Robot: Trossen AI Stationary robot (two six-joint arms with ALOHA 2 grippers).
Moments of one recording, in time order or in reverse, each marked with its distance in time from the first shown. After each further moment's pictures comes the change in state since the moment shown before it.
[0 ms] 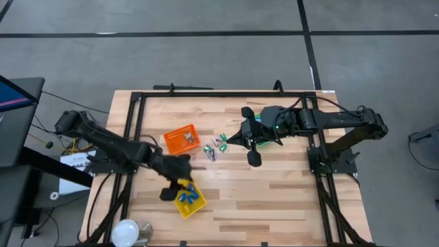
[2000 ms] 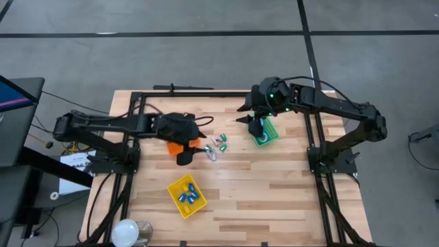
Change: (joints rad) left arm 0.374 -0.008 0.262 -0.130 -0.068 0.262; right arm -0.329 -0.016 0.000 -0.206 -0.130 -0.017
